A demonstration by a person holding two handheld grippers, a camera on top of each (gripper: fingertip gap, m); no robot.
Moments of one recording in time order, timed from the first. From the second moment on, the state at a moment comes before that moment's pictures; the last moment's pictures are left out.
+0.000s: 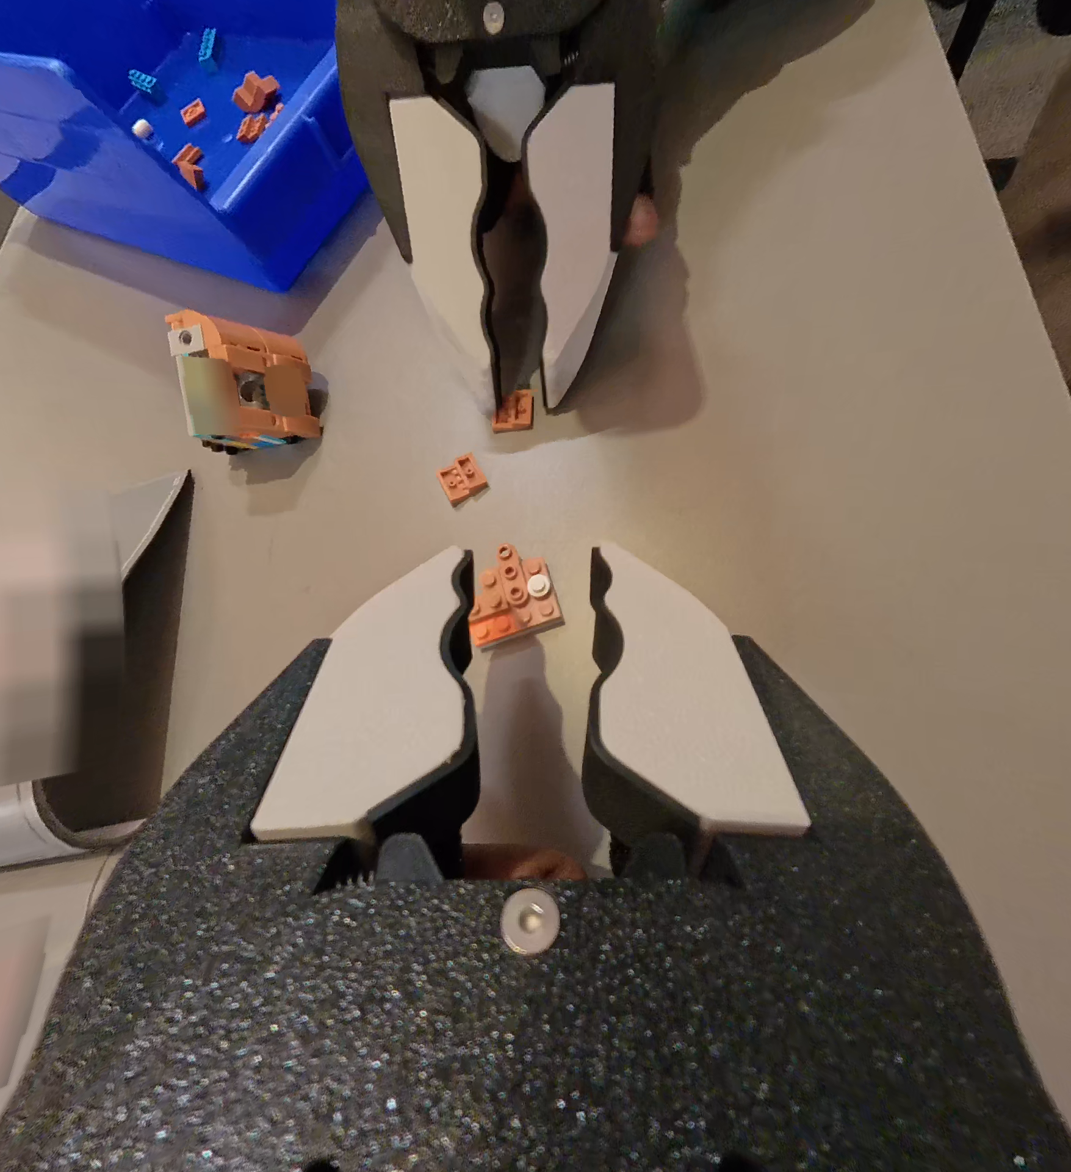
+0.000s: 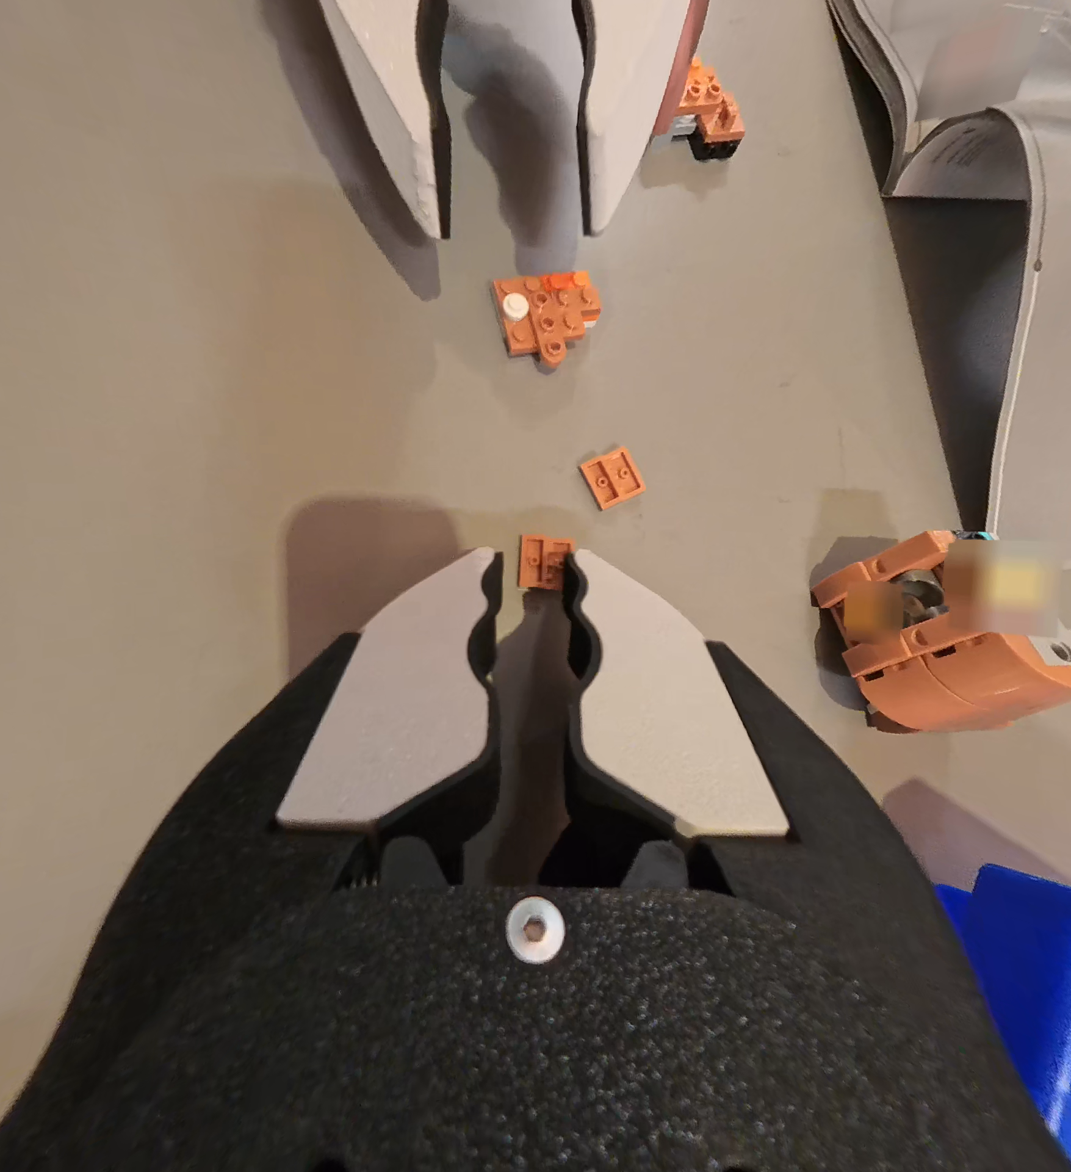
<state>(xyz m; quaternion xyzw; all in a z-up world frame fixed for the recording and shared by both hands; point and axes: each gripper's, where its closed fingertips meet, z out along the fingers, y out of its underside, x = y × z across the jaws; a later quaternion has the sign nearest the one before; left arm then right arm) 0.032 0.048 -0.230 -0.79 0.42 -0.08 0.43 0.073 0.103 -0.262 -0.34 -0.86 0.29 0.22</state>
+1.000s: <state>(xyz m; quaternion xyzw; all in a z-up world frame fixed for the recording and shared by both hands) 0.063 0.047 -0.213 -0.70 0.50 0.06 0.51 0.064 0.035 -0.197 -0.37 -0.76 0.53 0.09</state>
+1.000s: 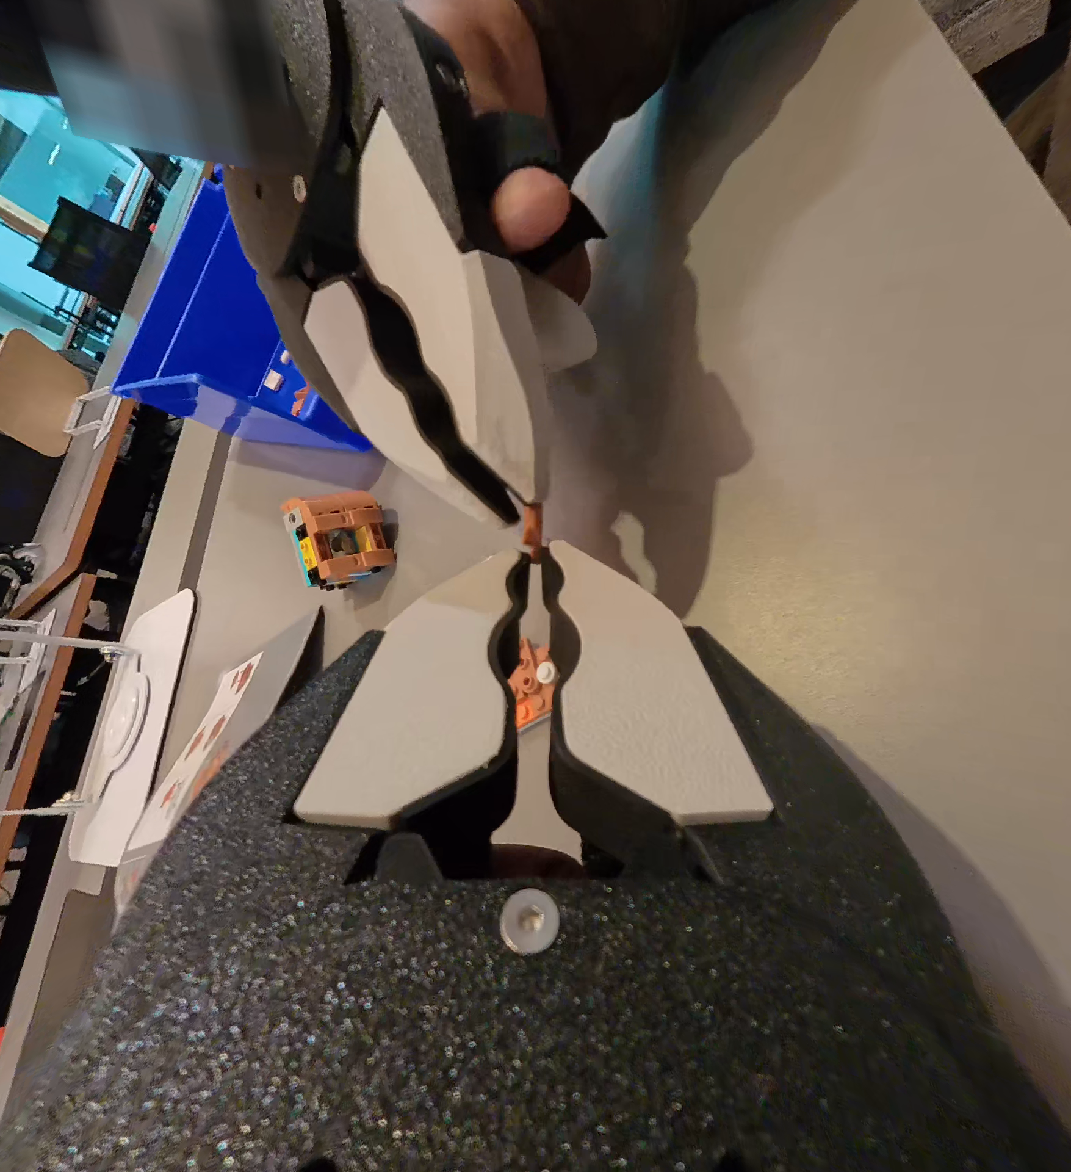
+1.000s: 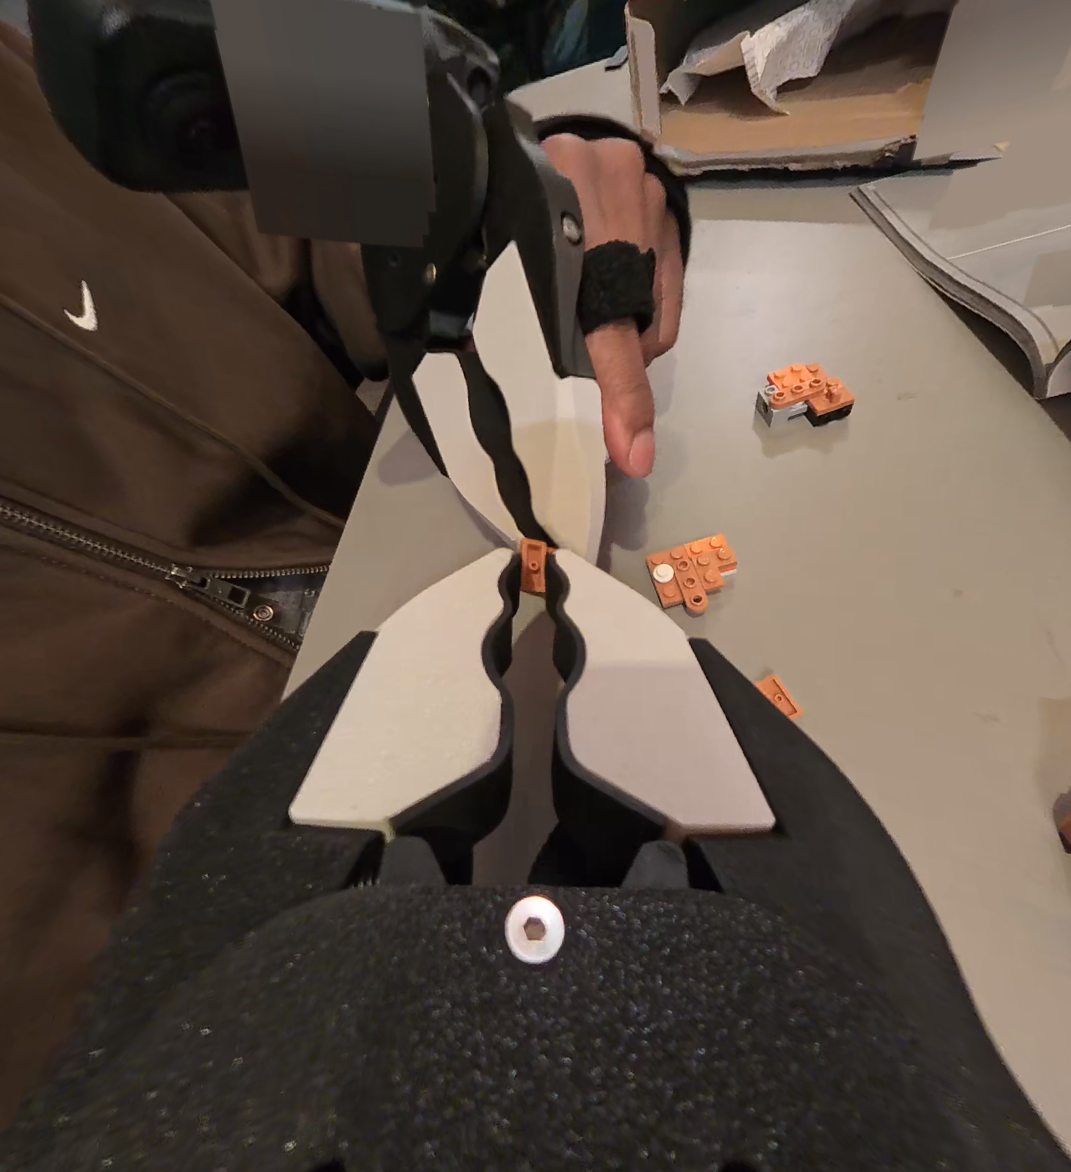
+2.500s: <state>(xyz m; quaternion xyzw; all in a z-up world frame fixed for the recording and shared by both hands) 0.070 0.013 -0.175 -0.75 0.18 -0.17 0.62 0.061 0.012 -0.166 -0.48 -0.56 0.68 0.05</state>
